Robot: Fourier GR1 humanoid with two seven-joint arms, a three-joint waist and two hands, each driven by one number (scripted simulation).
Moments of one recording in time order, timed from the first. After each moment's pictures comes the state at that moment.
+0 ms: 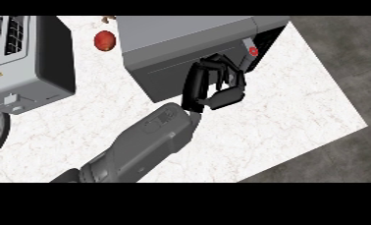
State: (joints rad) left arm -0.89 0.00 -0.83 -0.85 0.95 0.62 -0.68; right arm 0.02 -0.51 -0.20 -2.07 -0.77 0.43 -0.03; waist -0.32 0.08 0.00
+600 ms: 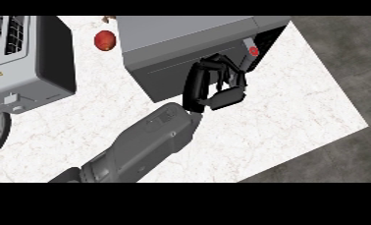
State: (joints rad) left arm -0.90 0.00 -0.84 -0.84 0.99 0.62 -0.72; right arm 0.00 -0.55 -0.20 -2.07 -0.86 0.47 0.00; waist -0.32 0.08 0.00
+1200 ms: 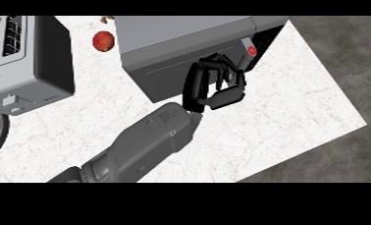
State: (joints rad) left arm -0.90 0.00 -0.85 -0.83 1.03 0.62 -0.75; right arm -0.02 -0.59 -0.21 -2.07 -0.93 0.50 0.02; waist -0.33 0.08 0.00
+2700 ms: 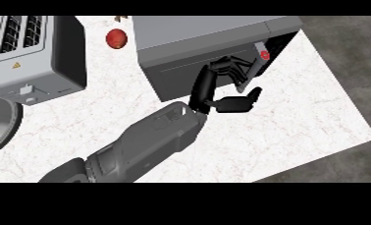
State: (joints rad) left arm -0.99 0.00 -1.00 -0.76 1.11 0.62 -0.66; right arm 0.00 -0.66 -0.26 -2.10 -1.09 0.54 0.06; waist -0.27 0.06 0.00
